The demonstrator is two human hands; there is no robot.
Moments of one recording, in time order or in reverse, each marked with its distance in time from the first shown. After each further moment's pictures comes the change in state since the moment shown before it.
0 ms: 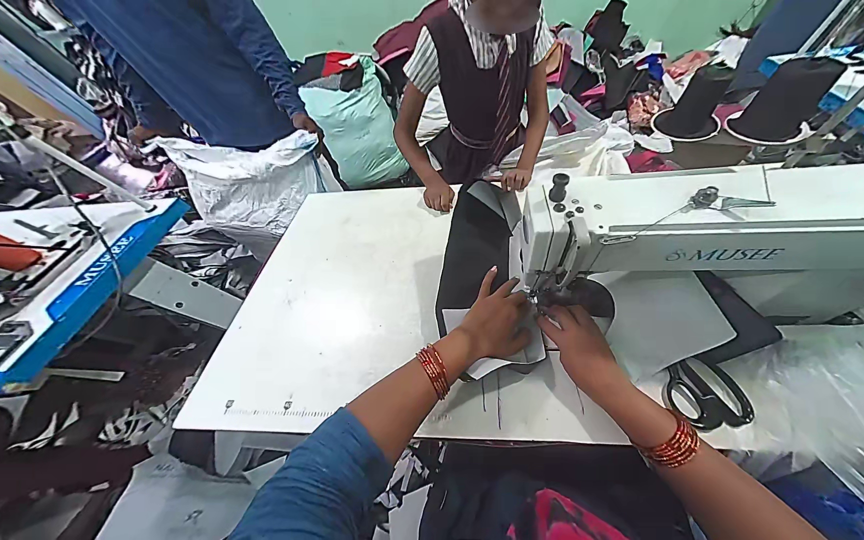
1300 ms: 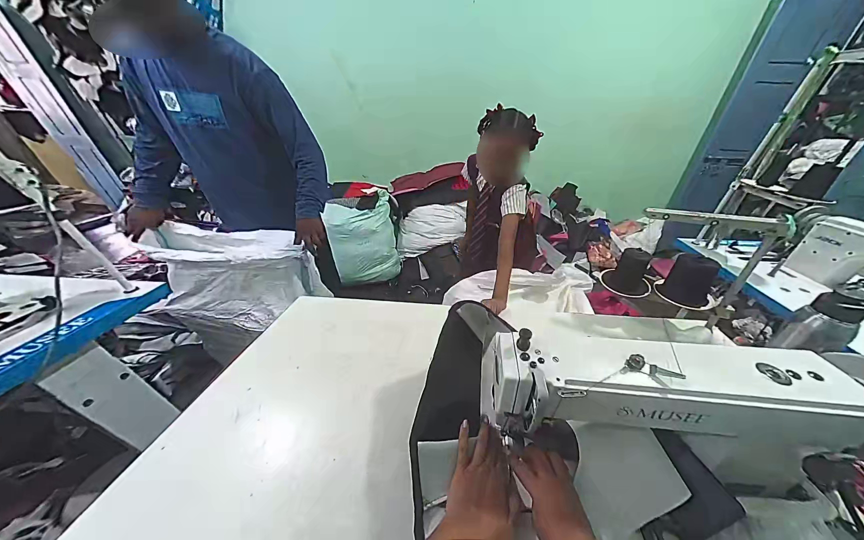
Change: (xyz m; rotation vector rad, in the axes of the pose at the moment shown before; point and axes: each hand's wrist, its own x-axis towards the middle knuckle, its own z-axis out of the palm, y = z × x) left_hand 0.002 0.059 0.033 -0.029 0.095 -0.362; right_hand 0.002 0.004 -0.006 0.070 -0.125 0.121
